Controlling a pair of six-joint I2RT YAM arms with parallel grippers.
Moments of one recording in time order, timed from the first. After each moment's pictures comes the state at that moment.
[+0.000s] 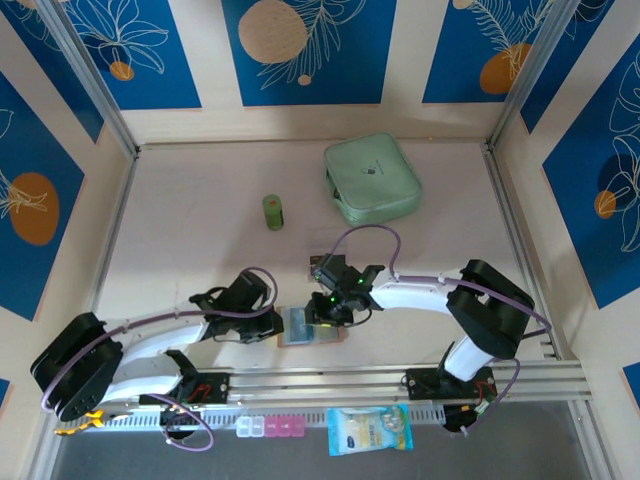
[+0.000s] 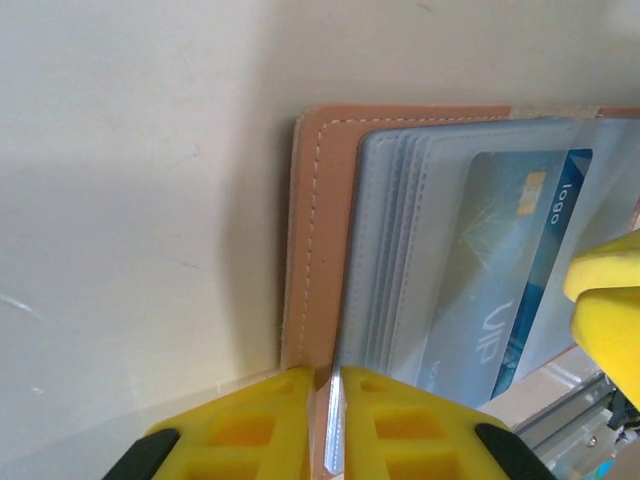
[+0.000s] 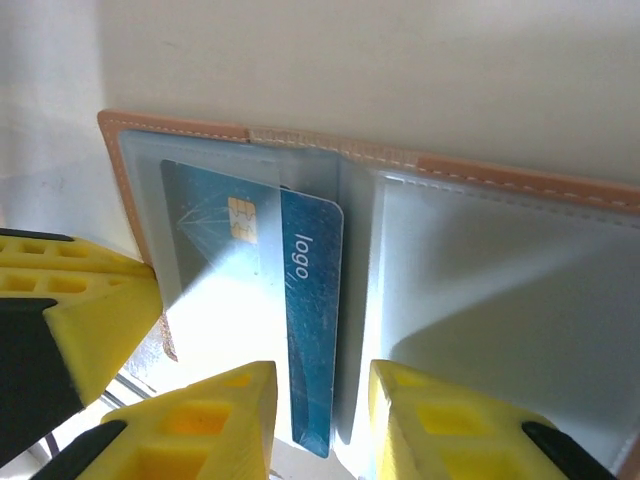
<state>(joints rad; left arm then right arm) -0.78 1.17 0.40 -0.29 0.33 -1.02 0.97 1.59 0.81 -0.35 -0.33 0.97</state>
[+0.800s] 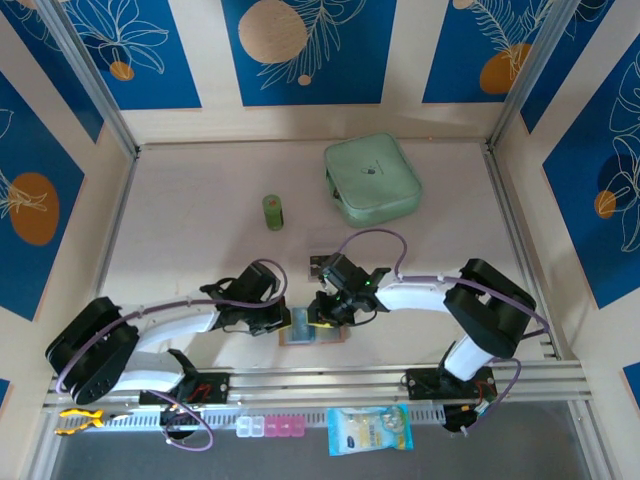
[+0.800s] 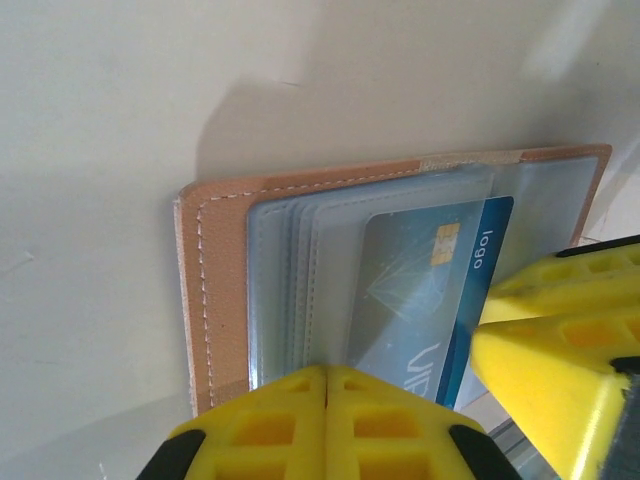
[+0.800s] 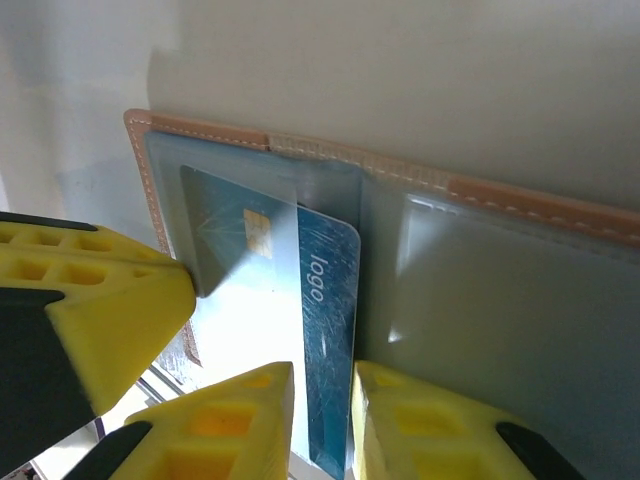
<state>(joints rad) -0.78 1.29 0.48 -0.24 0.36 -1.01 0.91 1.60 0.72 -0.19 -0.45 0.99</state>
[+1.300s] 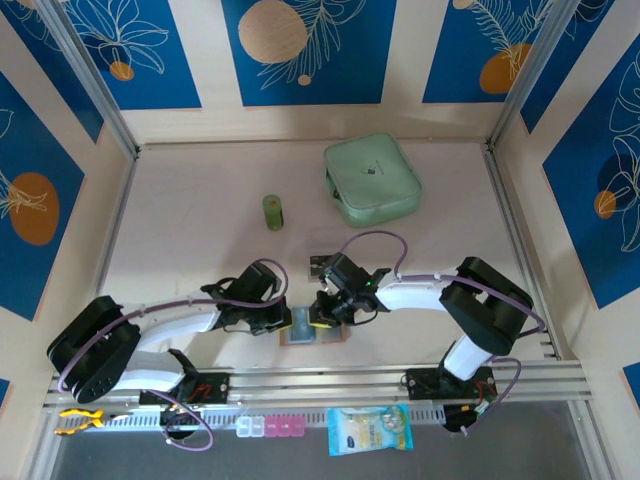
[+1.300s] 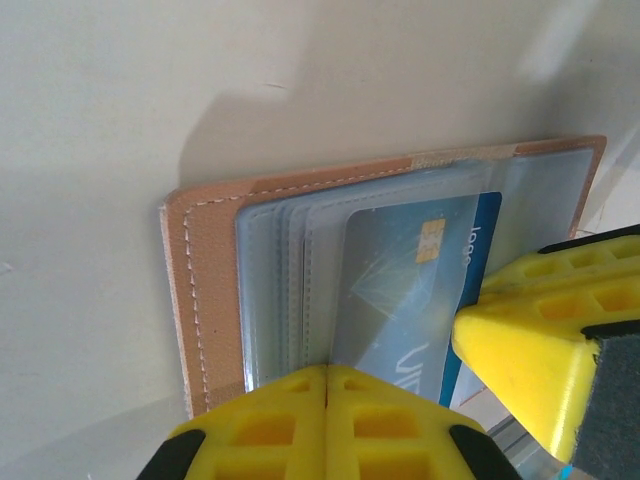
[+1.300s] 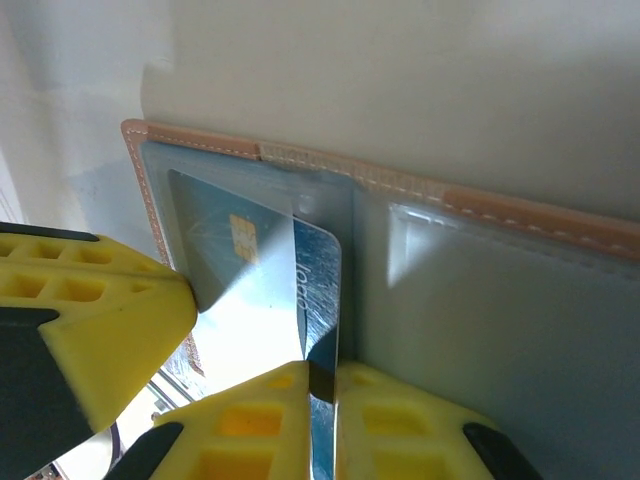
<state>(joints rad) -0.79 1.30 0.48 -0.23 0.36 -1.00 0.90 1.61 0.70 -0.14 -0.48 1.00</state>
